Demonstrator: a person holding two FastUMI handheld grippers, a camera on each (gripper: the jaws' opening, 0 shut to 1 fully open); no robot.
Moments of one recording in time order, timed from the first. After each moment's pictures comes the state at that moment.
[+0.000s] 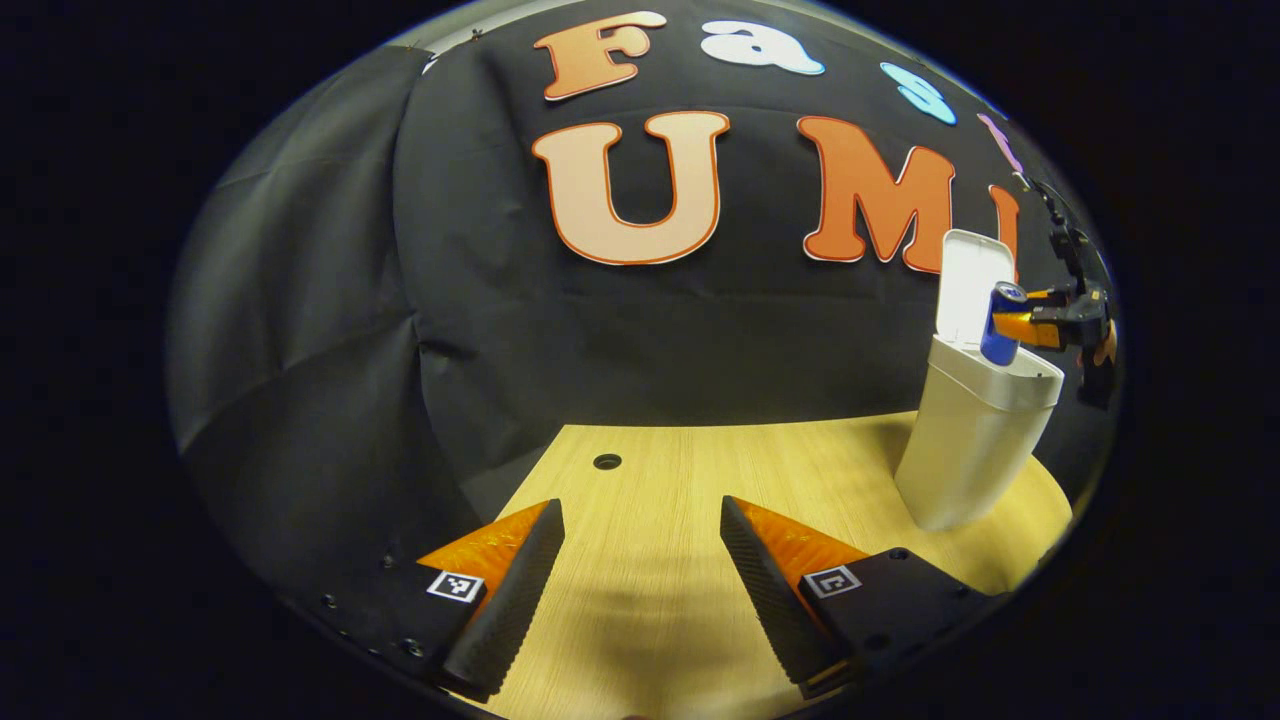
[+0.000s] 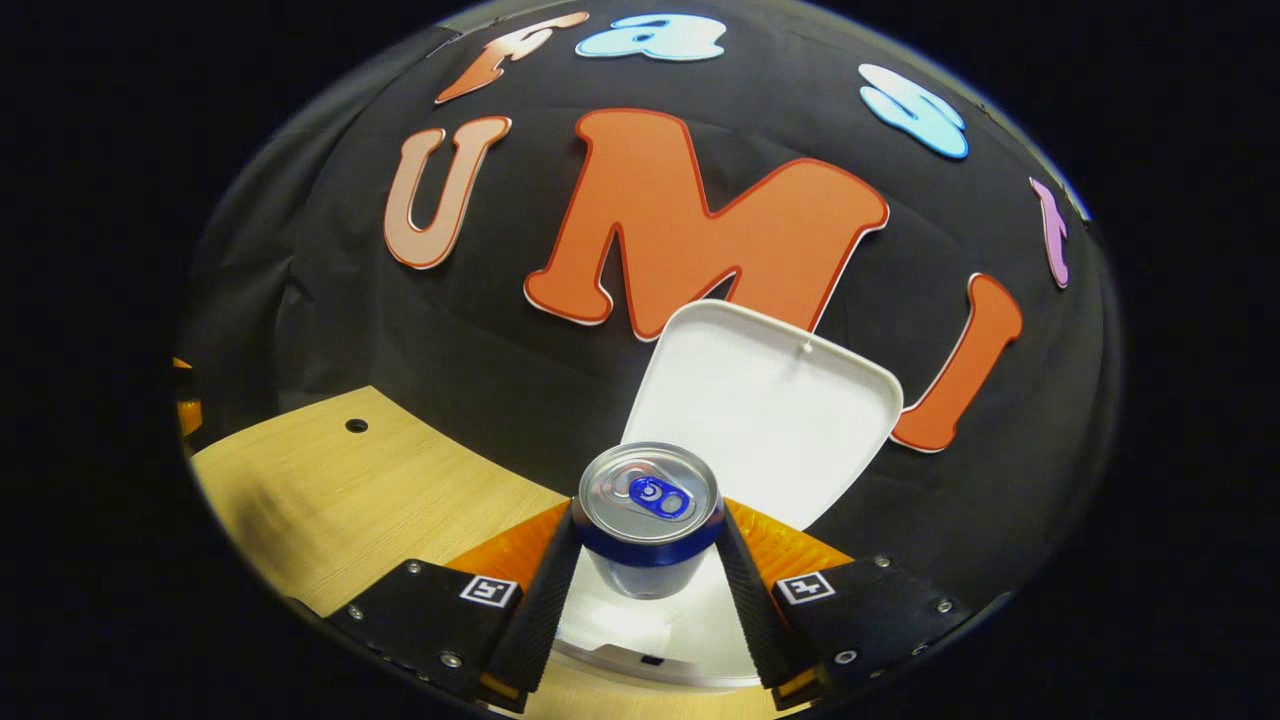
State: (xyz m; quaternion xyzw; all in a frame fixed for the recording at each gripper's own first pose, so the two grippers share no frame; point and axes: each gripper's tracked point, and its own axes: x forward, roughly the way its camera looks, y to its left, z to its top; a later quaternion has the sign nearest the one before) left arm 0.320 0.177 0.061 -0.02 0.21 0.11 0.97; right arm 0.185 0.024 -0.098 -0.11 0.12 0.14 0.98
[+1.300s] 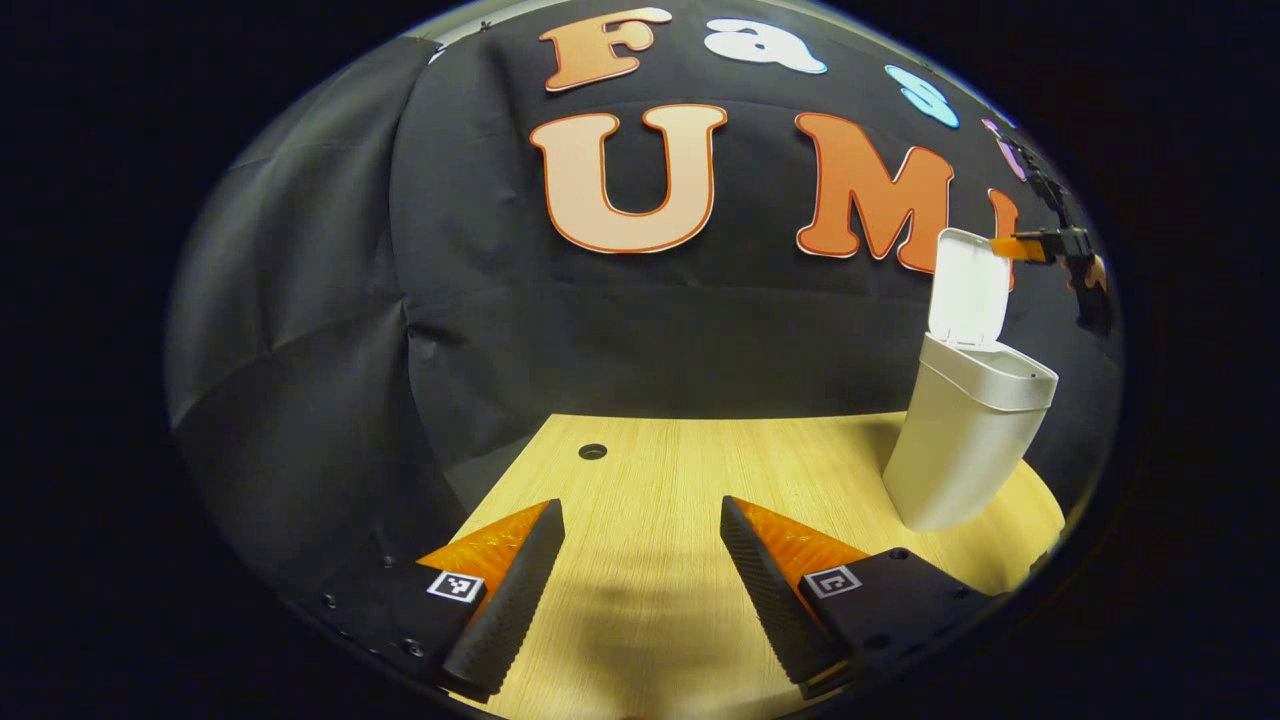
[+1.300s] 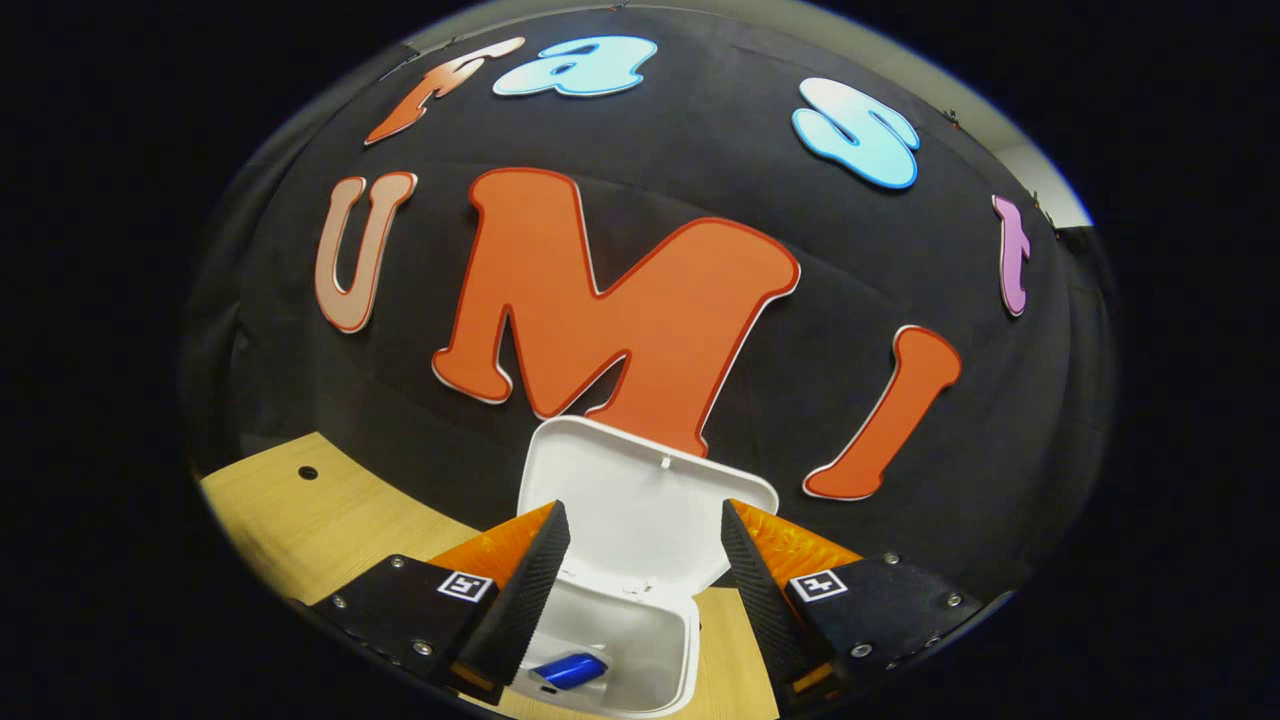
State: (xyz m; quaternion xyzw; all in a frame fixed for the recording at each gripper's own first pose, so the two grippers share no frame) left arm 0.321 0.162 0.046 -0.04 0.21 0.10 0.97; right arm 0.225 -0.042 0.026 -0.09 0.05 0.06 0.99
